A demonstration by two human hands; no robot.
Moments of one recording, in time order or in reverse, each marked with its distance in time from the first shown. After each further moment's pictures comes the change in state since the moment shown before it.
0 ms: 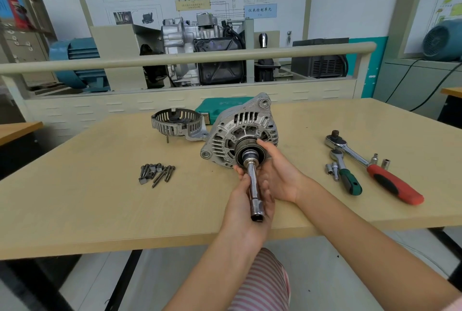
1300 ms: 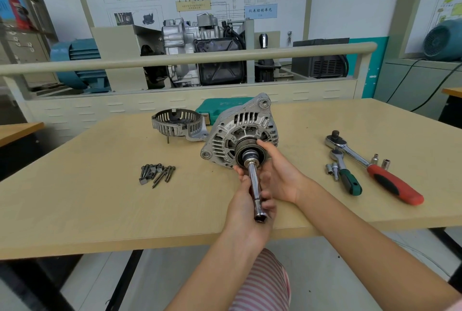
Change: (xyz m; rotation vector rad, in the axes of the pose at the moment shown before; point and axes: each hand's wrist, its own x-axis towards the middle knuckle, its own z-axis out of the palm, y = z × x) left_hand 0.005 -0.003 -0.001 0.024 -0.031 0.030; right_hand -0.003 0.000 0.001 -0.021 0.007 0.022
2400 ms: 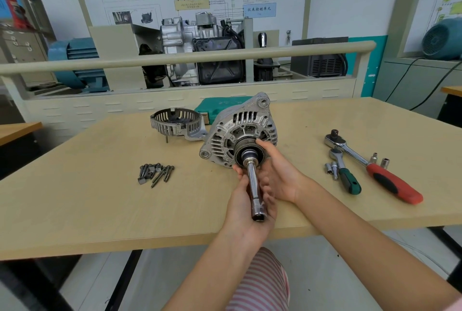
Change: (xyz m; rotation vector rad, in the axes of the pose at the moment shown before) left_hand 0.001 0.002 0.000 -0.001 -0.008 -0.072; right_hand -0.001 -0.001 0.001 -0.011 0.016 -0.001
